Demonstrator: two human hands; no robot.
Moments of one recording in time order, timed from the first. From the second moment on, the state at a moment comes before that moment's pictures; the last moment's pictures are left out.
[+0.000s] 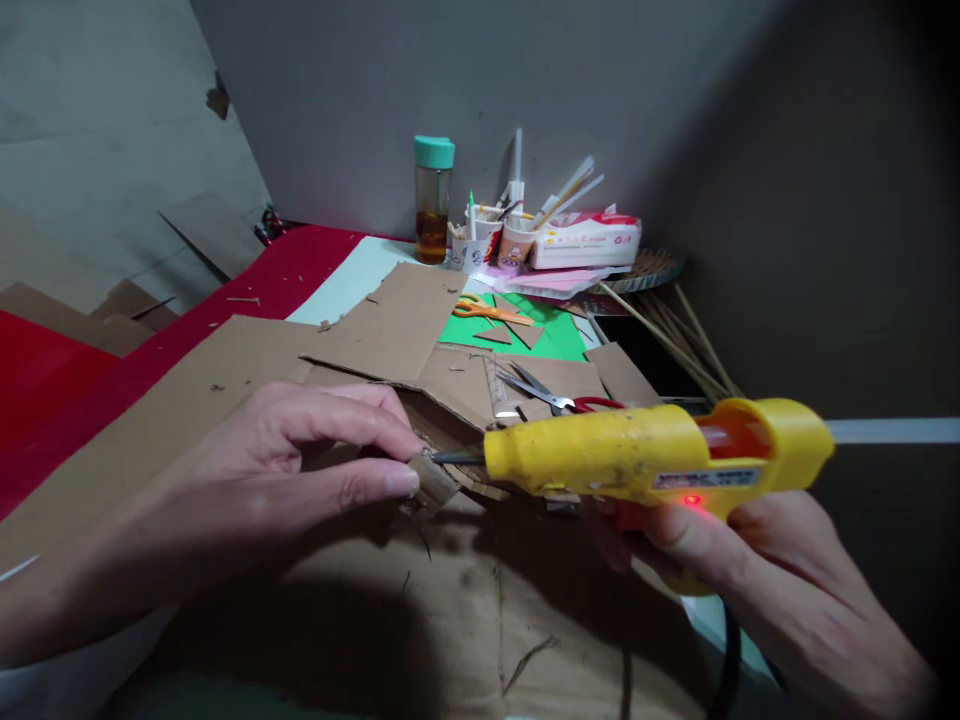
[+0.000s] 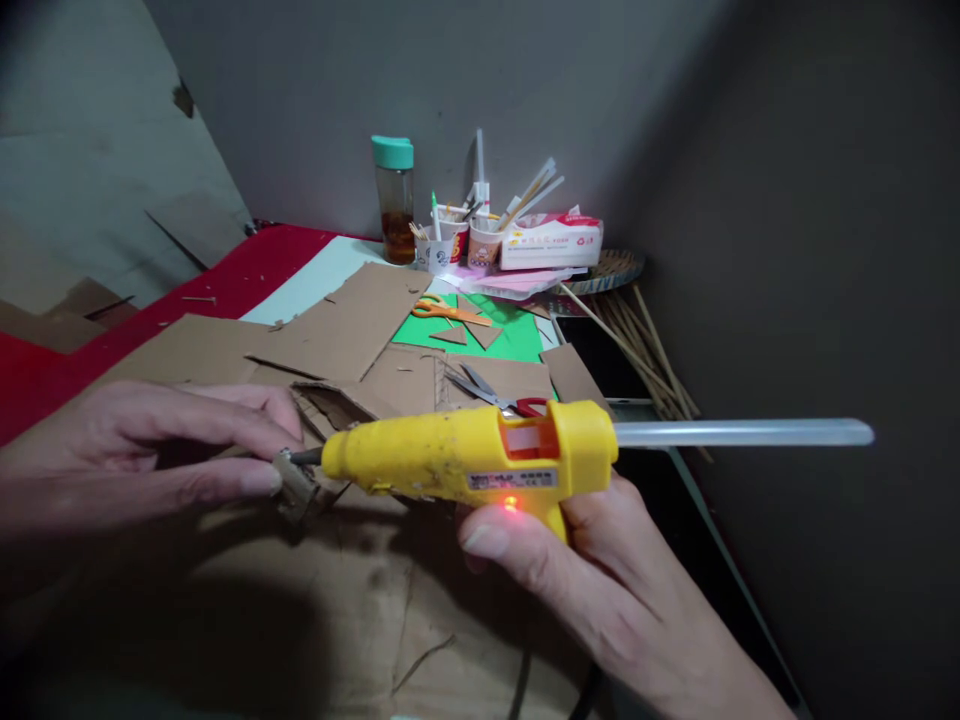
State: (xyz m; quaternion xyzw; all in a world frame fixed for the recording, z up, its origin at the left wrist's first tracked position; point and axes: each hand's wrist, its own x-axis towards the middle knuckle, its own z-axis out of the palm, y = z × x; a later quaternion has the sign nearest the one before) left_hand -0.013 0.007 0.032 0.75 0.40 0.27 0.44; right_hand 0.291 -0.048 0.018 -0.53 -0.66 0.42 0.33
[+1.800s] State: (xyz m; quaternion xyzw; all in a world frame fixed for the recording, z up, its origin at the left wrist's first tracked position) left_hand -0.019 0.010 0.032 0.77 0.41 0.30 0.39; right_hand 0.287 -0.048 0.027 -0.53 -0.65 0.44 0.33
